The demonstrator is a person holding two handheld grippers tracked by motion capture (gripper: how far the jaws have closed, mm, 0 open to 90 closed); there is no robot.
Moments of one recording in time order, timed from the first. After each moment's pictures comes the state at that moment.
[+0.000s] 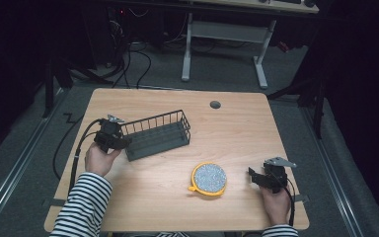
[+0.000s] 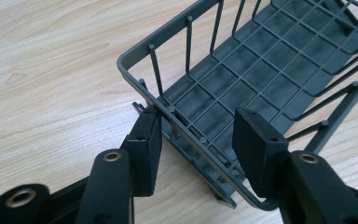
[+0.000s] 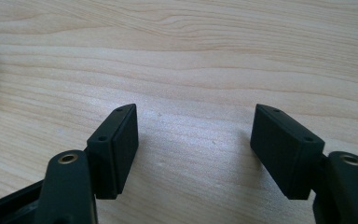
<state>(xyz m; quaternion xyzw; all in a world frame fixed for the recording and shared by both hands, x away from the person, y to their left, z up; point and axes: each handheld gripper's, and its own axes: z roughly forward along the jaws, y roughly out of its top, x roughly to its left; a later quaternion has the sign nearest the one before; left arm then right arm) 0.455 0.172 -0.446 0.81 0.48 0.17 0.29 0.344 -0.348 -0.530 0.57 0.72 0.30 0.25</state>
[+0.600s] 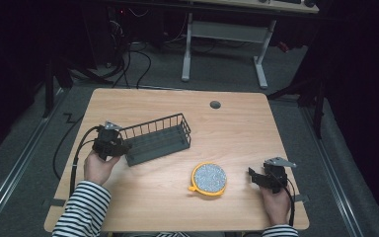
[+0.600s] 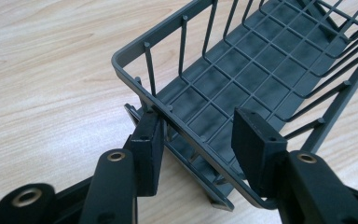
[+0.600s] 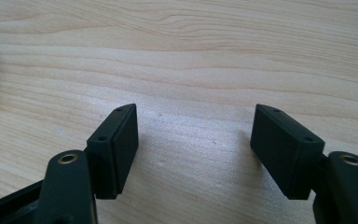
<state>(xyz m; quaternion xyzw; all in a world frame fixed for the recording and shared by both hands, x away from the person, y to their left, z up) 0.433 0.176 -0.451 0.80 0.48 0.16 0.32 0.343 -0.348 -0.530 0.57 0.72 0.30 0.25</state>
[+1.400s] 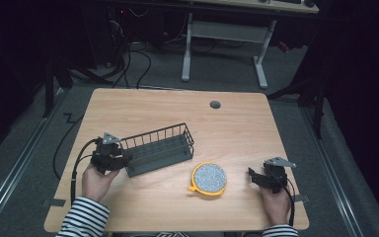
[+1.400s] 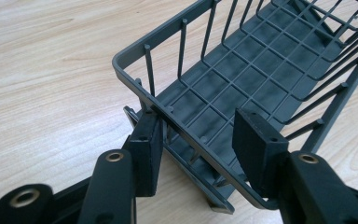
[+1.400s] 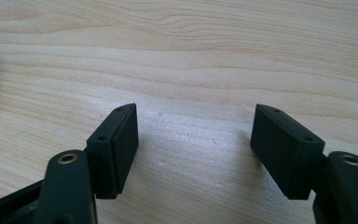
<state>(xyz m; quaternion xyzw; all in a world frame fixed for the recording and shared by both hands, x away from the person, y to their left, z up) 0.392 0.174 -0.454 0.80 0.46 0.16 0.34 0.343 -0.348 -0.530 0.57 0.72 0.30 0.25</state>
